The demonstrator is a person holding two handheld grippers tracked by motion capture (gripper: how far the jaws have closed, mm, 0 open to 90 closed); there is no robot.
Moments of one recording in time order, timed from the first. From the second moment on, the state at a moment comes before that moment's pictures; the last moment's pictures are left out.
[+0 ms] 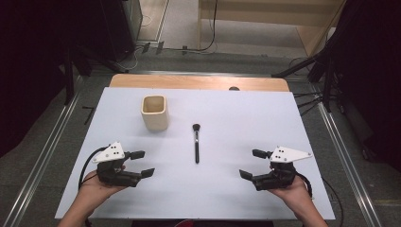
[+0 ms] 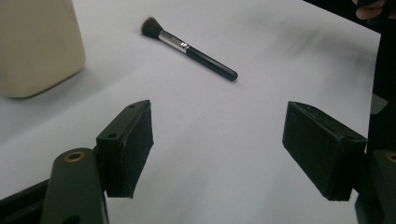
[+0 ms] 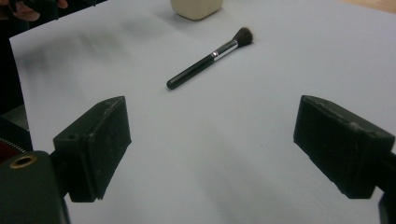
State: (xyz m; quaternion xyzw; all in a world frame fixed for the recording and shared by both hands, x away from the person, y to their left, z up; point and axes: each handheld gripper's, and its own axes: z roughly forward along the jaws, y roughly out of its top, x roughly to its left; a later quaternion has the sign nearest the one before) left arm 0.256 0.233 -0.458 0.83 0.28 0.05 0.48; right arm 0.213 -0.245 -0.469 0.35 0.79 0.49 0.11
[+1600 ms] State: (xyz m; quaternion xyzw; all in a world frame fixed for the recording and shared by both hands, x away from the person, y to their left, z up) left arm 0.256 0.232 -0.459 0.83 0.28 0.05 0.47; right arm 0.213 -0.244 -0.473 0.35 0.80 0.48 0.12
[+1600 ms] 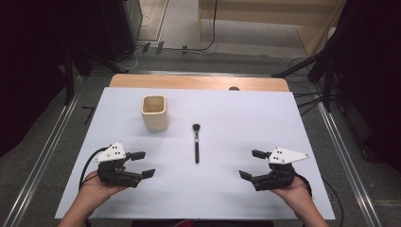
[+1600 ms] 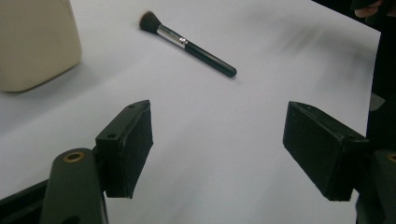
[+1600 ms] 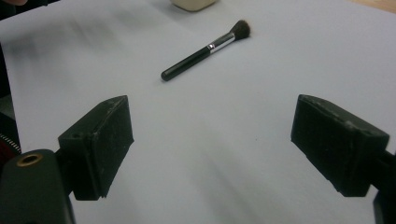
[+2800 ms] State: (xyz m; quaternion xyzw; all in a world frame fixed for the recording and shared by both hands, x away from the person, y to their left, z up) left arm 0.268 0.201 -0.459 0.83 0.29 0.05 0.47; right arm 0.215 -0.244 -0.475 0.35 0.80 0.47 0.11
